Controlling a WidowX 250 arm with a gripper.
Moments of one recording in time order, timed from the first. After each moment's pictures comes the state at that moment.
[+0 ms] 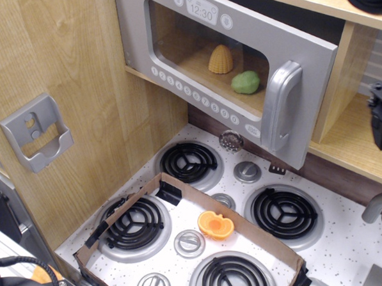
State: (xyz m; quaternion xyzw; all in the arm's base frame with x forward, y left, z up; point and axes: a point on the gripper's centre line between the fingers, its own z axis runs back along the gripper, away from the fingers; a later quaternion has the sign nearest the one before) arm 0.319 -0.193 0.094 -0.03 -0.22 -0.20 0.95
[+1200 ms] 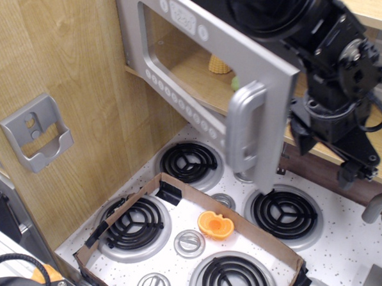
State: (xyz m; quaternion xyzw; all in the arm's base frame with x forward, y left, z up) arm 0.316 -0.115 0.053 -0.02 -0.21 -0.17 0.96
